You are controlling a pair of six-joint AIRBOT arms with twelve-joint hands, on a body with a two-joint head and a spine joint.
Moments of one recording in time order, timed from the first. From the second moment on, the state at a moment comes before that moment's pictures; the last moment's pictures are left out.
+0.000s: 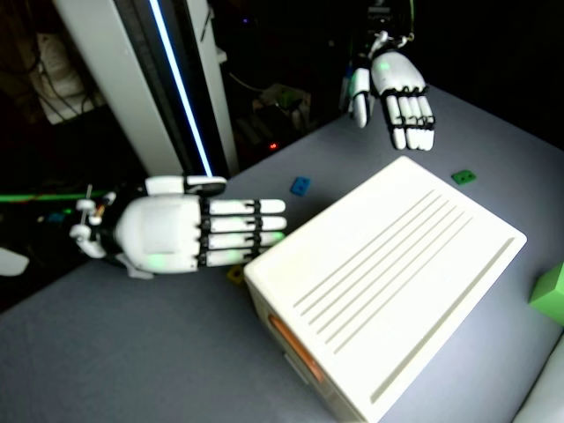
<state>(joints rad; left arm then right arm) 1.25 -0.79 0.79 -0.23 -1.32 0.88 -1.03 -1.01 1.16 -0.24 1.24 -0.31</state>
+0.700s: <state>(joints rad) 1.26 -0.79 0.79 -0.24 -1.35 0.87 -1.21 -0.87 1.09 -0.14 1.28 -0.26</state>
